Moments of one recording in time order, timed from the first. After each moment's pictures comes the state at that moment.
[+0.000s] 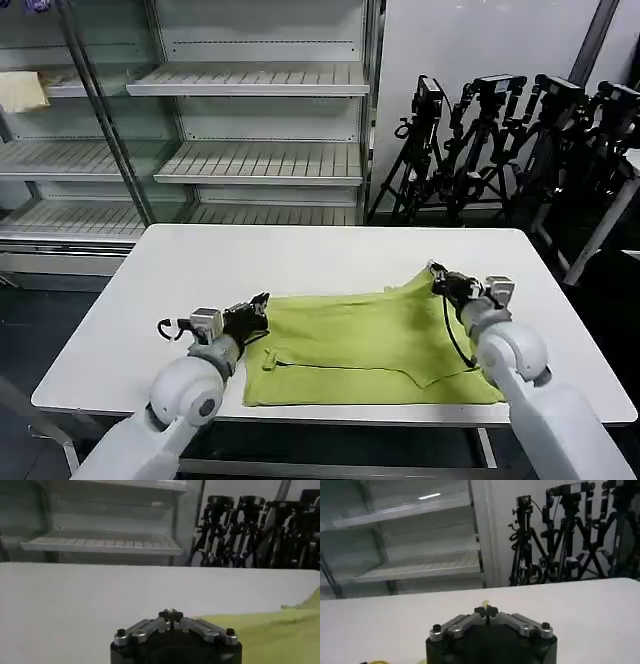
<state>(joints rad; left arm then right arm) 0.96 -1.01 -0.12 -2.01 -0.81 0.56 -0.45 -0.95 0.99 0.36 1.87 0.80 -0.48 0.23</state>
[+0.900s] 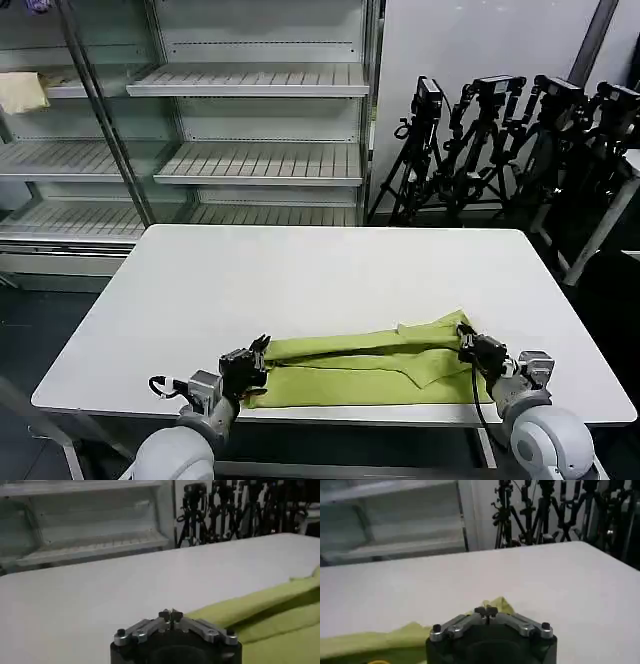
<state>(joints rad) 1.24 -0.96 -0.13 -2.16 -0.52 0.54 -0.38 -1.34 1.07 0.56 2.08 0.69 -0.54 0.21</state>
